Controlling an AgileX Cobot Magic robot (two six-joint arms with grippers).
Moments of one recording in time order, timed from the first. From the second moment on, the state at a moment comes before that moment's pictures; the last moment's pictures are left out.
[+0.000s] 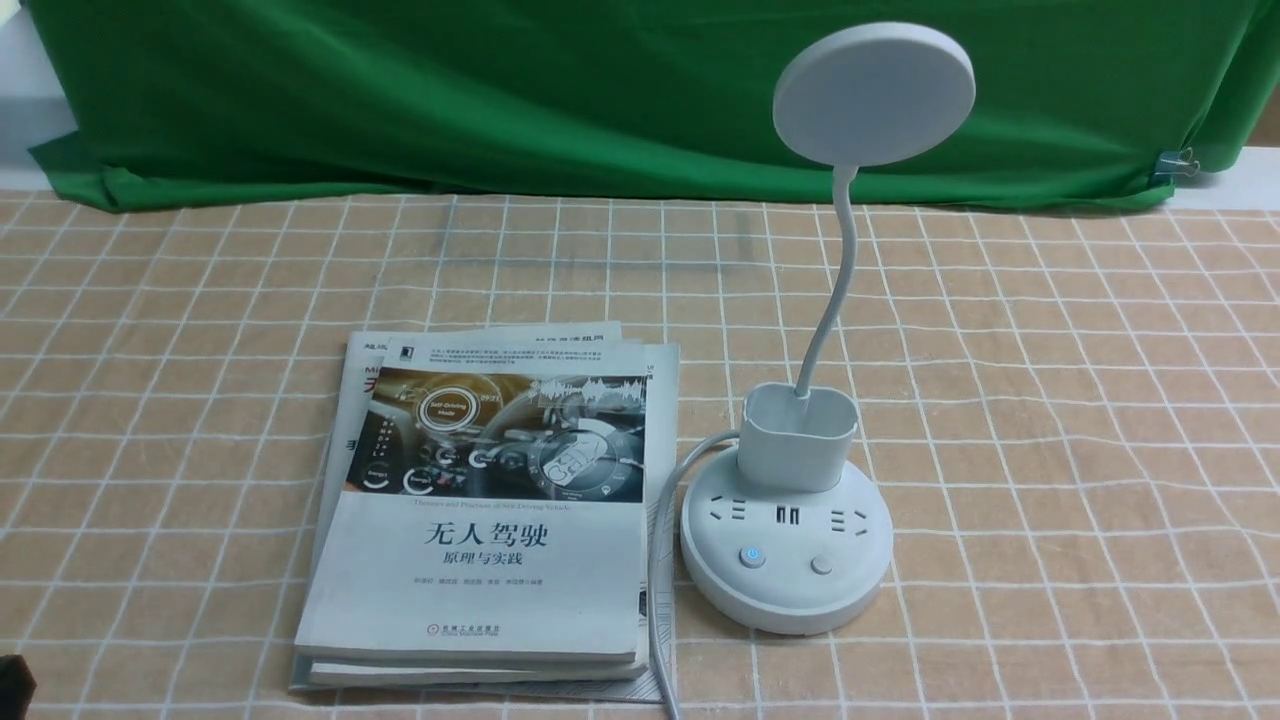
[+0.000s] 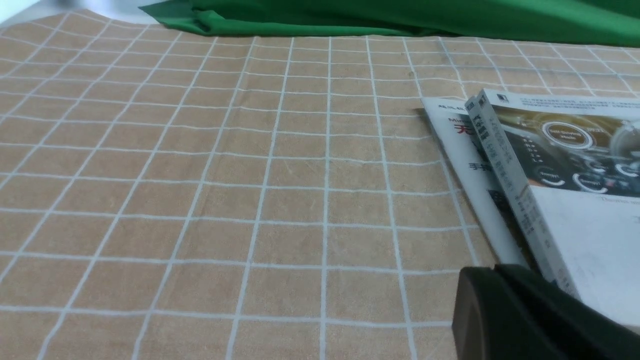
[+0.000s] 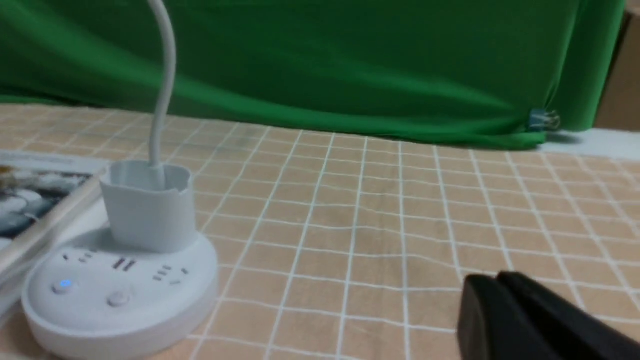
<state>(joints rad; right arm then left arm) 0.13 0.01 0.00 0.01 0.20 -0.14 0.02 0.00 0.01 0.07 0.31 -0.03</state>
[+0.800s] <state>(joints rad) 0.13 0.00 0.01 0.00 0.25 -0.13 0.02 0.00 0.01 0.07 0.31 -0.03</state>
